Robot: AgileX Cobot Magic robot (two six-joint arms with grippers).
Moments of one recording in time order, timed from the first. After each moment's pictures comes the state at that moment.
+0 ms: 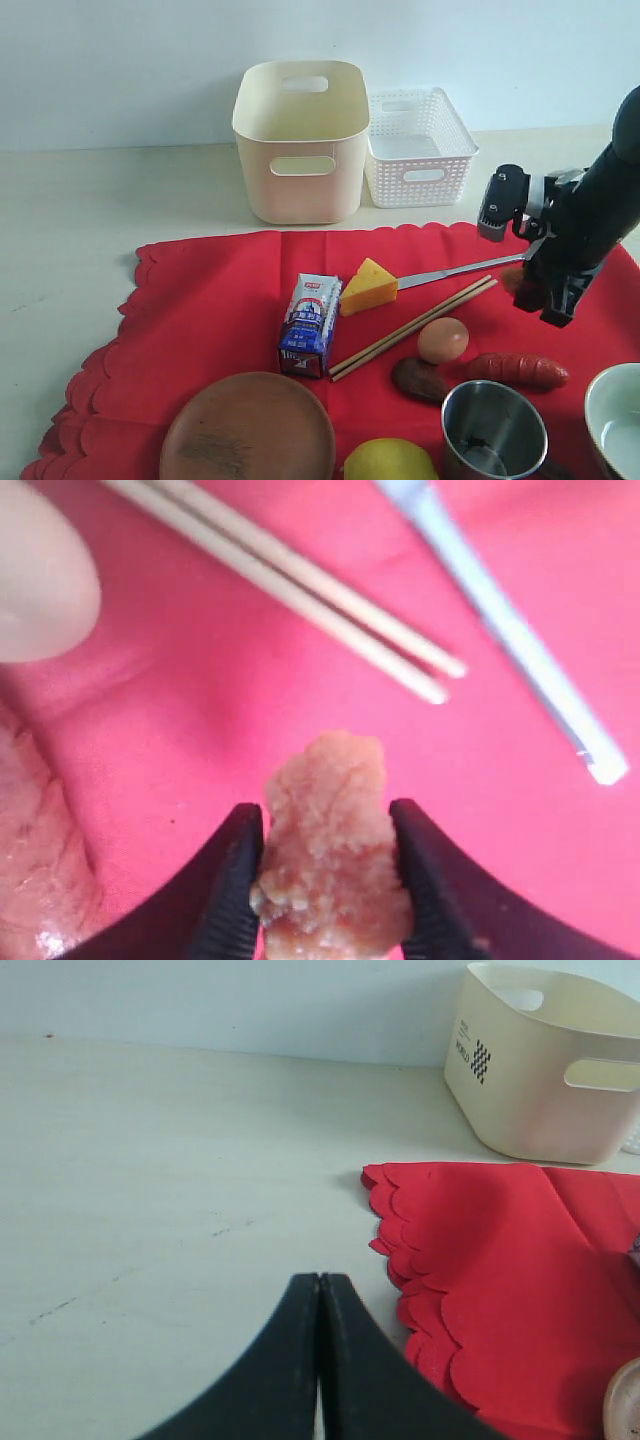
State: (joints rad) left arm -0.10 0.01 0.00 0.01 0.37 -0.13; right arm 0.09 1.87 -1.06 0.23 0.68 -1.21
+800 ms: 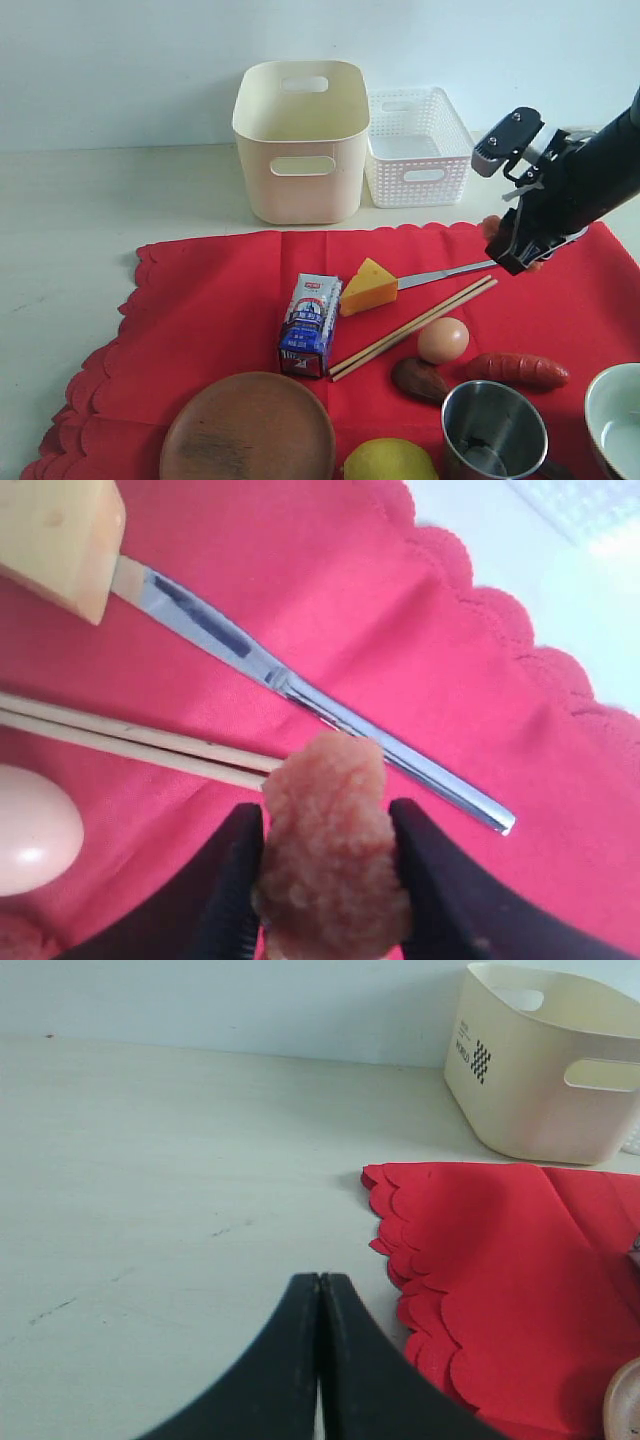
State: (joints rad) left arm -0.10 0.01 0.00 0.01 0.37 -0.13; right arm 0.09 1.79 -1.06 0.46 0.57 -1.10
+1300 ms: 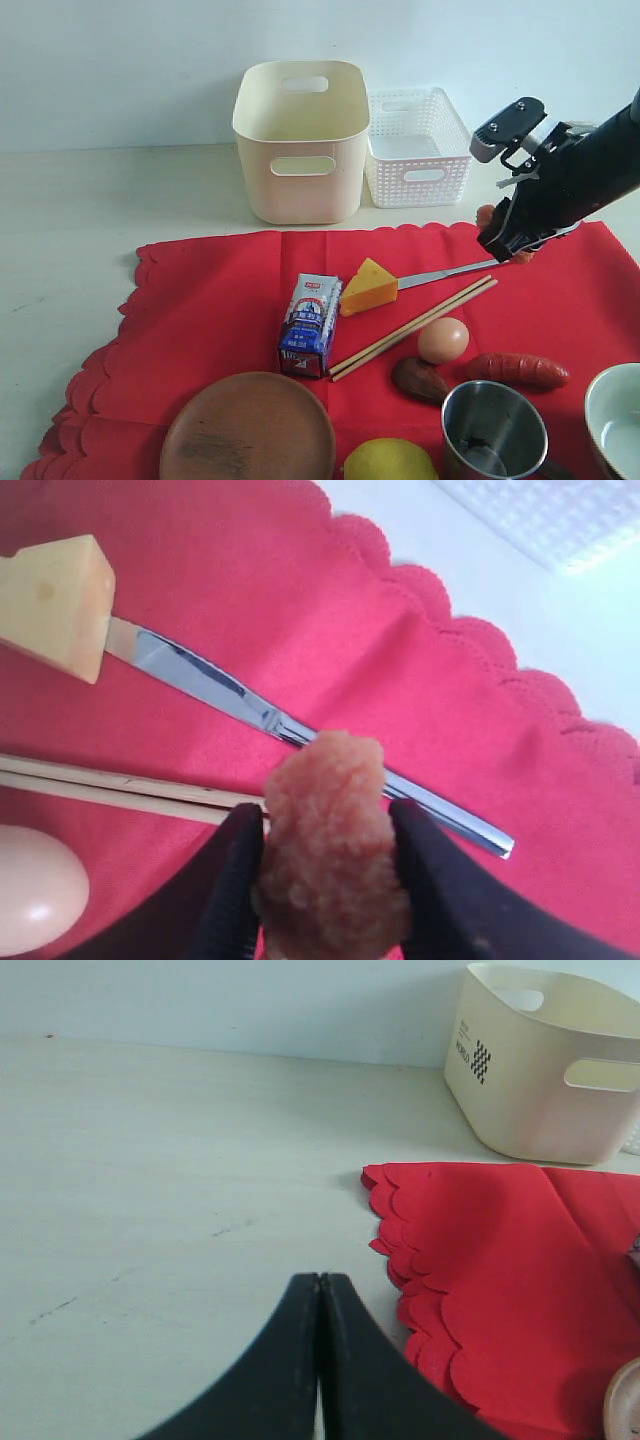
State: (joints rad) left arm -0.10 0.01 0.00 0.01 0.37 -0.13; right arm 0.09 1.79 -1.06 0.54 0.54 -1.10
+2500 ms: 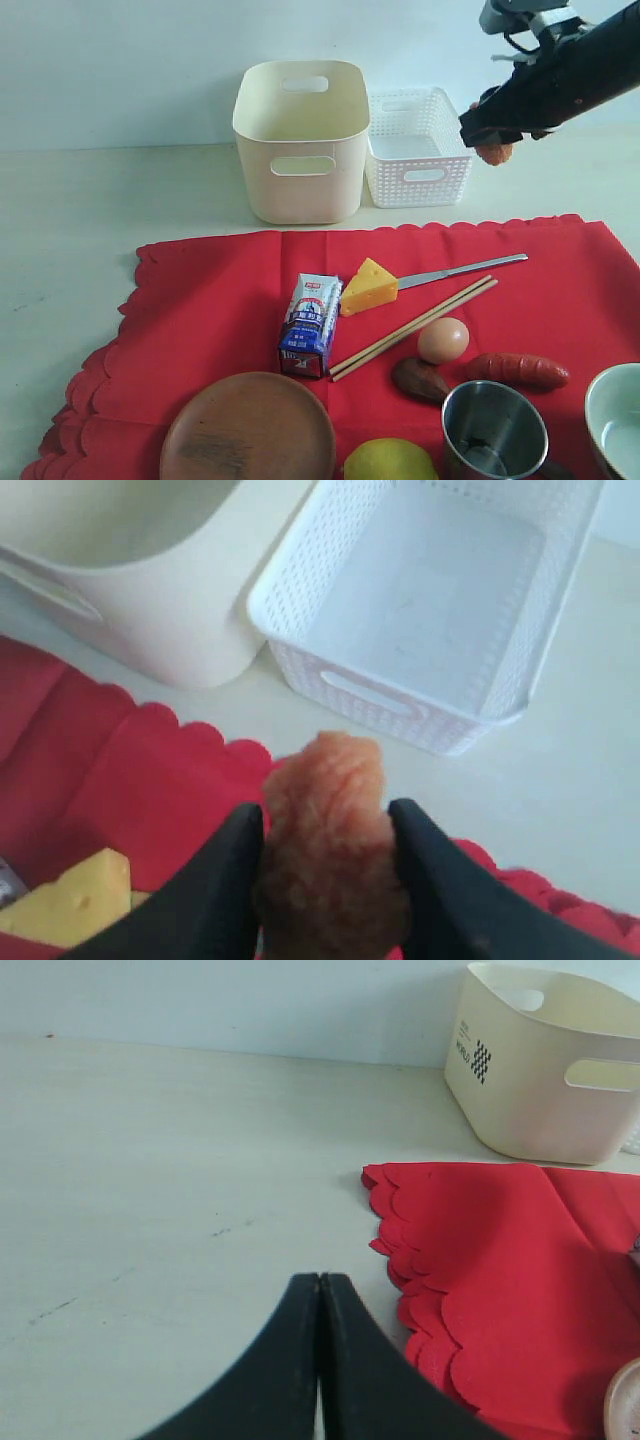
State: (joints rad) left arm -0.10 0.01 0.00 0.01 0.37 -0.13; right arm 0.09 1.79 -1.34 0.58 0.61 -0.78
